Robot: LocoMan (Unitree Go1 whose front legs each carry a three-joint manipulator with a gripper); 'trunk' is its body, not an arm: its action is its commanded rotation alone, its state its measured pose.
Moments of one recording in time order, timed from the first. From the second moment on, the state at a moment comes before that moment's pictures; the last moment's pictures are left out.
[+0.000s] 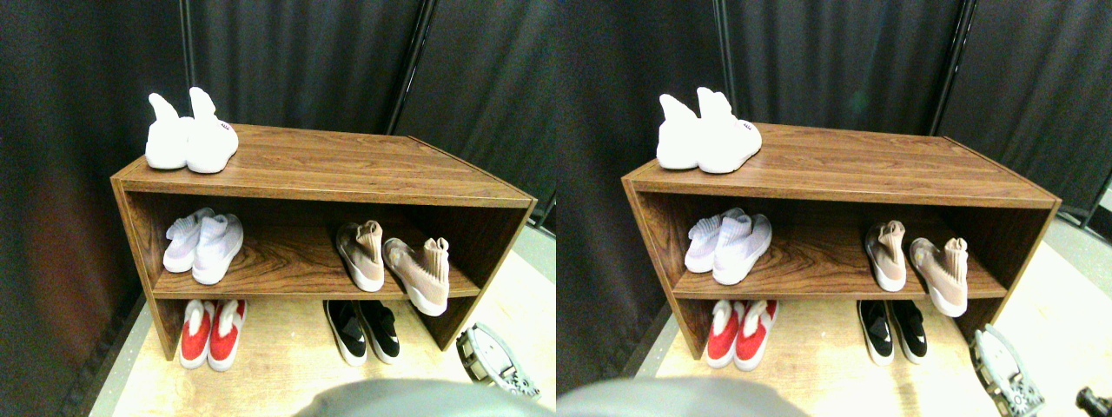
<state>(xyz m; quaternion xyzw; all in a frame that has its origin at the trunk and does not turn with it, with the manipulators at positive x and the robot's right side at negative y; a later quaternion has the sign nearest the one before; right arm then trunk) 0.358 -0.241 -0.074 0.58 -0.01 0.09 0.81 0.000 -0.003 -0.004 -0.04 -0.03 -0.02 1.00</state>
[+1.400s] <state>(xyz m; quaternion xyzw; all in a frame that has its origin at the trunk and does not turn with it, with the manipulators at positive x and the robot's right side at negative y) 0.448 -0.246 -0.097 0.64 0.03 -0.01 0.77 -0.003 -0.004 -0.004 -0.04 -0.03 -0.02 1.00</state>
